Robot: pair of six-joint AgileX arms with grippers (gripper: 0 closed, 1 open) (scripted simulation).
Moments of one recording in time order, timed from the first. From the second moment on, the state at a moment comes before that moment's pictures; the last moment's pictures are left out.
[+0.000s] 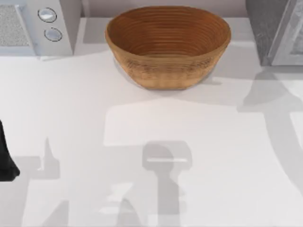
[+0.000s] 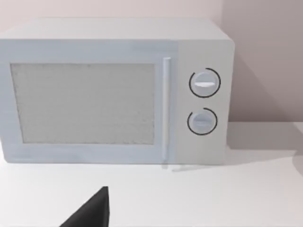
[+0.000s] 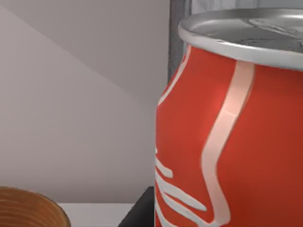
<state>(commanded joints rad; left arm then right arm) 0.00 0.00 0.00 0.00 0.00 0.00 0.31 0.91 0.63 0.27 0.32 0.01</state>
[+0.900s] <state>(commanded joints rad) 0.00 0.00 0.00 0.00 0.00 0.00 0.69 2.06 1.43 0.61 0.71 0.02</state>
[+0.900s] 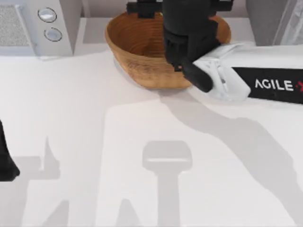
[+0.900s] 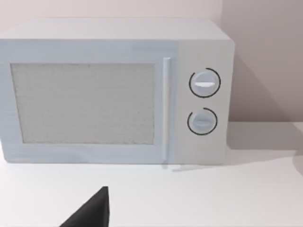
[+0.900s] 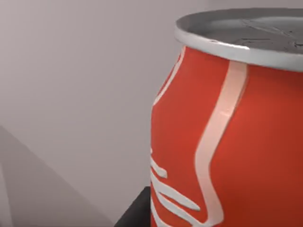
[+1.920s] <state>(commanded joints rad) 0.00 0.00 0.00 0.00 0.00 0.00 0.67 2.16 1.53 0.62 0.69 0.02</state>
